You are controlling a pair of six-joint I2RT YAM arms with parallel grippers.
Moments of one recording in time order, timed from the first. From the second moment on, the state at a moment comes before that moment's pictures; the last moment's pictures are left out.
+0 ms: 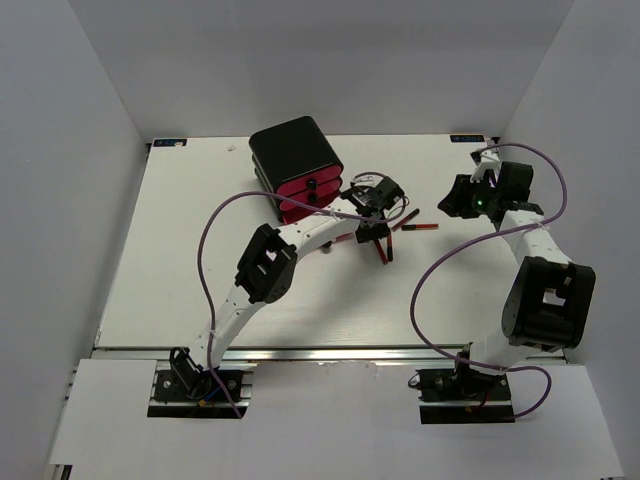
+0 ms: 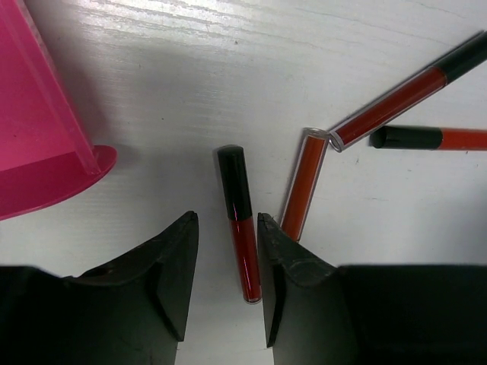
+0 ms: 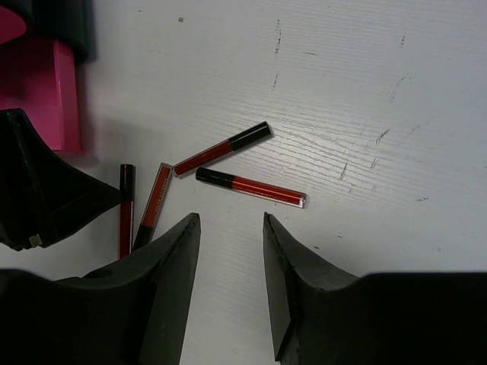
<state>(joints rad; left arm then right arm) -0.87 2.49 2.25 -0.87 -0.27 -1.00 -0.16 1.54 1.07 -0.21 -0.58 -0.09</state>
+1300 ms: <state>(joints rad) -0.89 2.43 2.08 -0.83 -0.30 -0.76 -0.16 1.53 0.99 -0.18 -0.60 -0.06</state>
